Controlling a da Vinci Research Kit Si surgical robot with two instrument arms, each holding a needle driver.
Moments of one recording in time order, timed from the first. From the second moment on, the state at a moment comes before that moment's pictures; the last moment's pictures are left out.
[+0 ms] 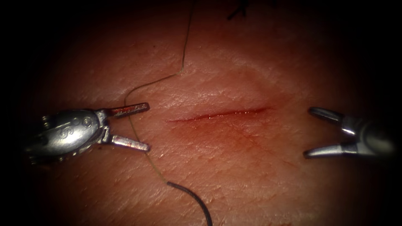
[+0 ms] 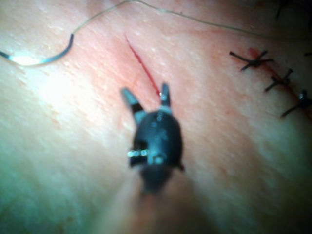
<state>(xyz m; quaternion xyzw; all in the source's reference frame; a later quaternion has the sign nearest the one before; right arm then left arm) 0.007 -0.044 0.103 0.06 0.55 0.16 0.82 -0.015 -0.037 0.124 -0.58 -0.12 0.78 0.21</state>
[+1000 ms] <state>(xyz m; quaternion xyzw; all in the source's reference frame) 0.007 -0.045 0.102 0.05 0.55 0.16 0.82 -0.018 -0.032 0.130 -0.54 -0.05 0.80 0.24</state>
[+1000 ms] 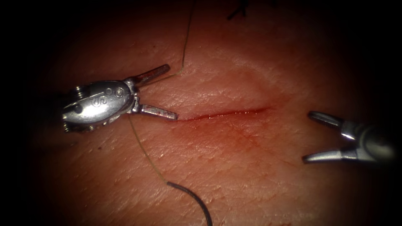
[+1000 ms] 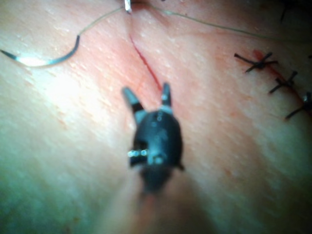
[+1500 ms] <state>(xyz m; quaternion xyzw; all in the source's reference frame) 0.008 -0.045 0.103 0.05 0.55 0.16 0.82 -0.016 -0.032 0.133 -0.46 -0.09 0.85 0.24</state>
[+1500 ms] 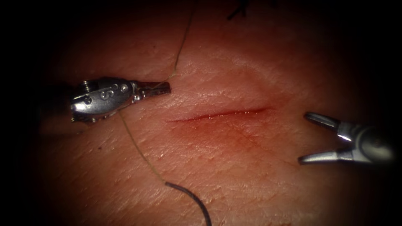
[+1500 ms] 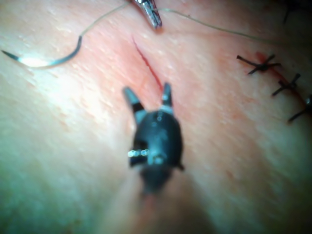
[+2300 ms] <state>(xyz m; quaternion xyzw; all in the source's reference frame) 0.009 -0.045 0.103 0.05 0.55 0.16 0.82 -0.022 -0.018 0.138 -0.46 -0.08 0.84 0.27</state>
